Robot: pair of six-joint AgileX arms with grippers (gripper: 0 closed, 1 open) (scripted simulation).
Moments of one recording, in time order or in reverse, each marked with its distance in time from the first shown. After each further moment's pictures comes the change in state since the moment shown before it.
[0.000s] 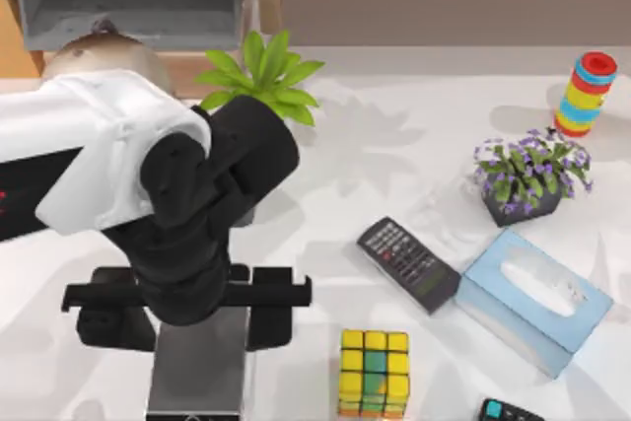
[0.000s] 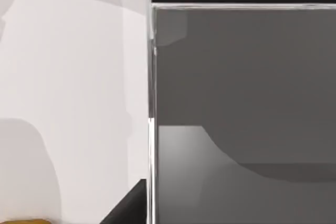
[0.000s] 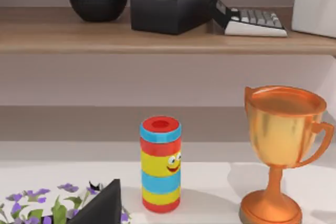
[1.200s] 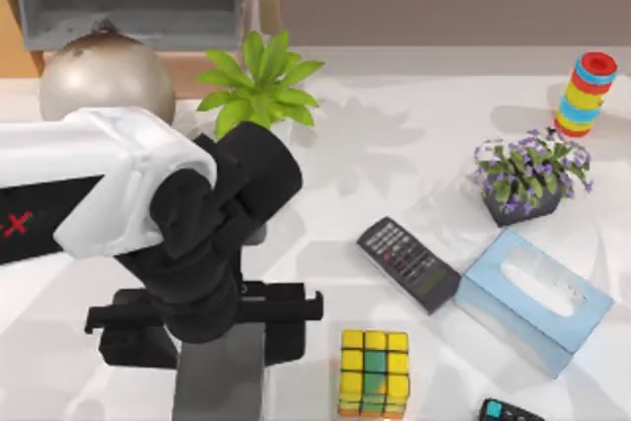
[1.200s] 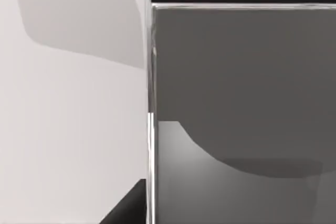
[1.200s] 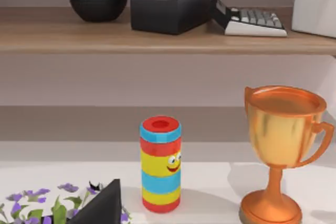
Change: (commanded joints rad) left arm -0.005 0.038 -0.082 0.148 0.058 -0.011; right arm 0.000 0.000 0.000 0.000 0.000 0.000
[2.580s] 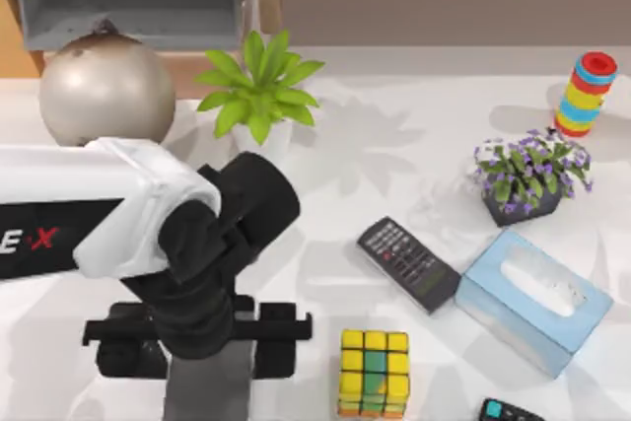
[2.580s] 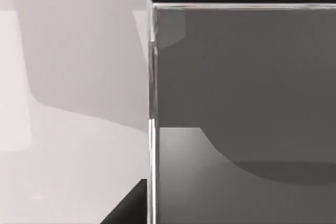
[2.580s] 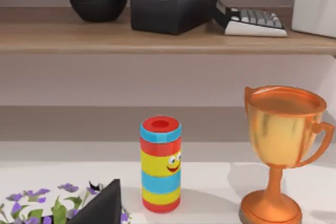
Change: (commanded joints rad) left arm 0.004 0.045 -0.067 0.087 -0.059 0.012; right arm 0.000 0.000 0.000 0.000 0.000 0.000
